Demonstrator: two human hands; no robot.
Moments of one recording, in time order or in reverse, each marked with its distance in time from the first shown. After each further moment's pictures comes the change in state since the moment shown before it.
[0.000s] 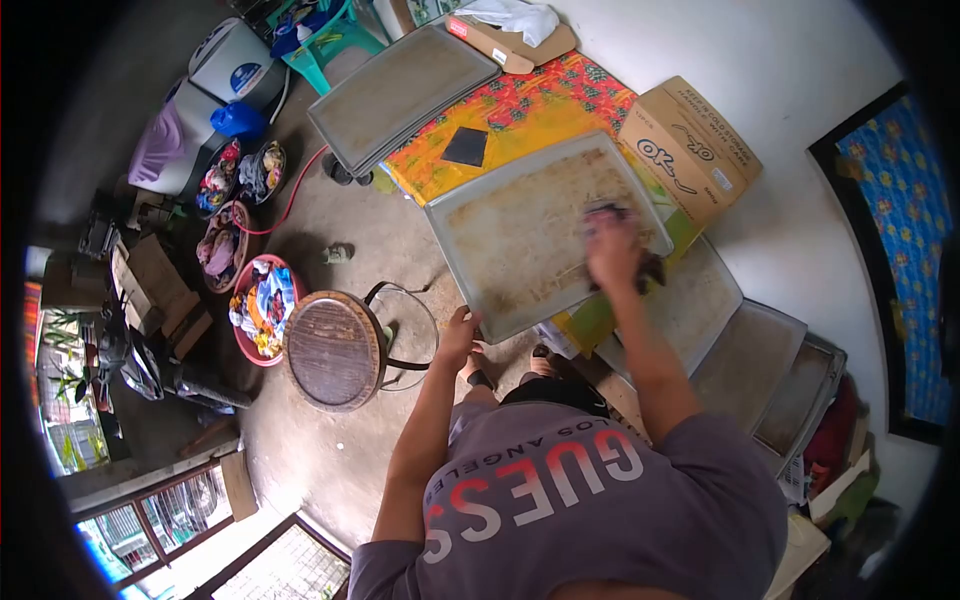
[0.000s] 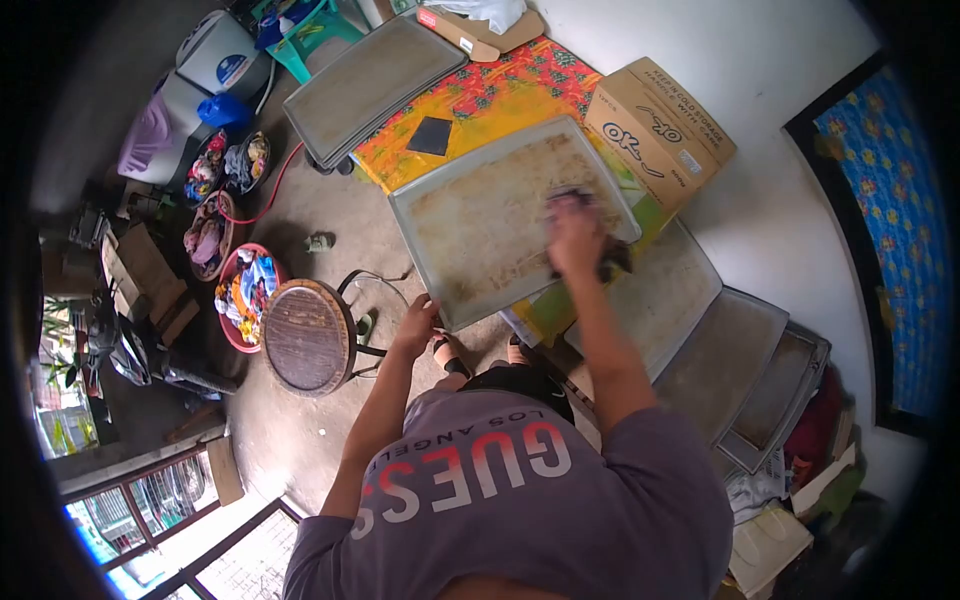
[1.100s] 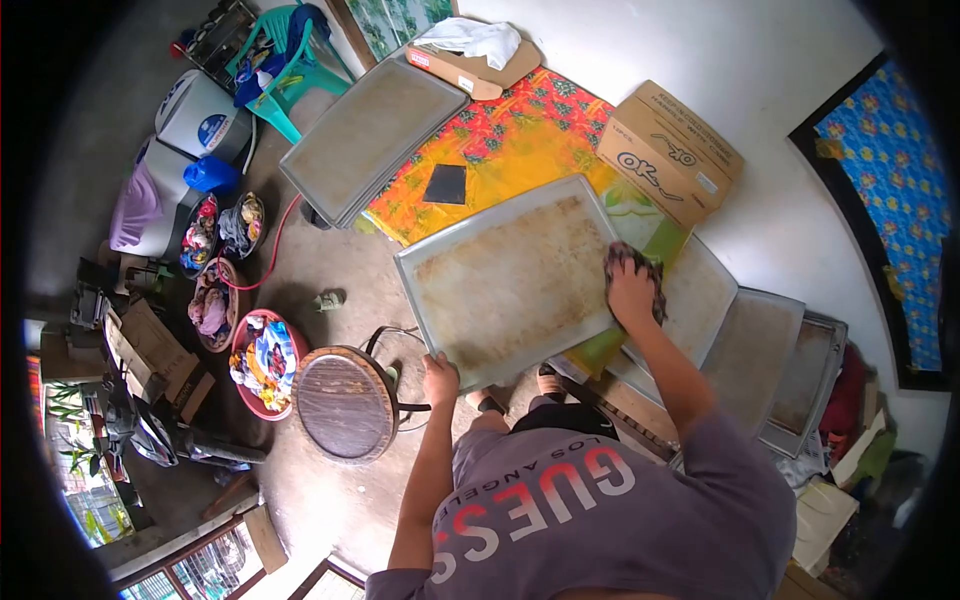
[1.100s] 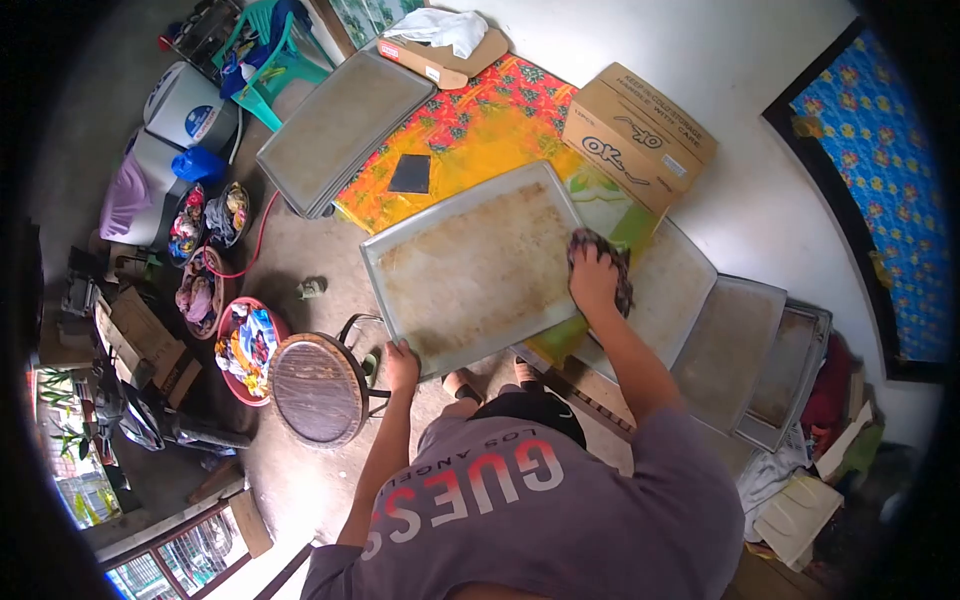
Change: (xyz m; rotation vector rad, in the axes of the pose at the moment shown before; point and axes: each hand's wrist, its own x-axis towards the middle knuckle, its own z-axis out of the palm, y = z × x) left_hand 0.010 -0.006 -0.042 0.700 0.579 0.043; right_hand -0.032 0.029 -0.013 -0.400 -0.025 0.008
